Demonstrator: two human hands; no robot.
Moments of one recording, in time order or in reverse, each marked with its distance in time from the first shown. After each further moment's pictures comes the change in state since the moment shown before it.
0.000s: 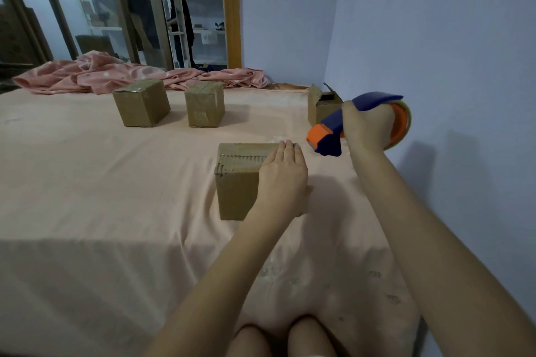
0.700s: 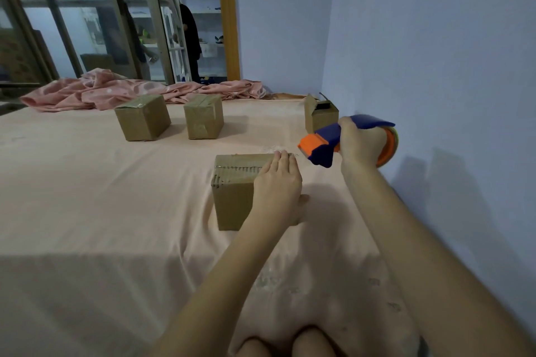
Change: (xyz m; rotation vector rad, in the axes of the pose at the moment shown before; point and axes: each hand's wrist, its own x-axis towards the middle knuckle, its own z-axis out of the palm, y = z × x) left_hand -0.001 0.001 -0.005 0.008 -0.013 0.001; right_hand -0.006 0.010 -0.004 0.231 0.011 0.166
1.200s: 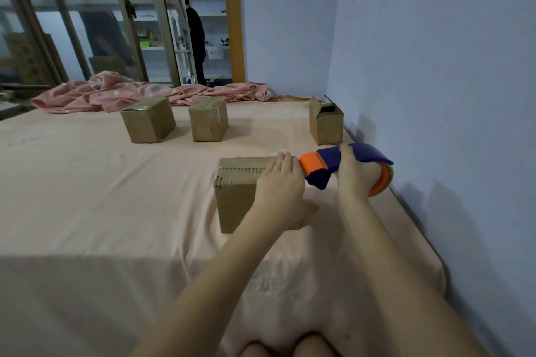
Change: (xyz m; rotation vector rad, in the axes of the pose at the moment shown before) left_hand 0.005 0.000 -0.015 -0.028 -0.066 -0.004; right_hand -0.013 0.045 0.000 0.163 0.081 0.090
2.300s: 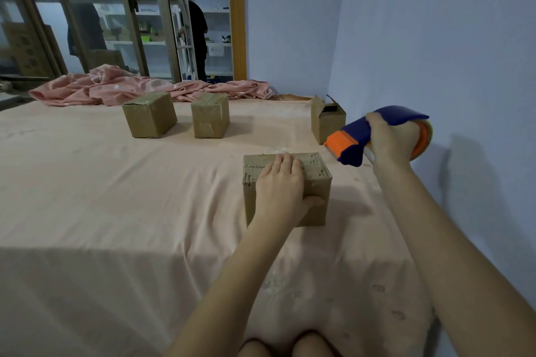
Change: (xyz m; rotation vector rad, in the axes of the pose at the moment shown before) left_hand -0.005 -0.006 0.024 -0.051 0.211 -0.037; right_hand 0.033 -0.058 -0.006 -0.084 -0.090 -0.160
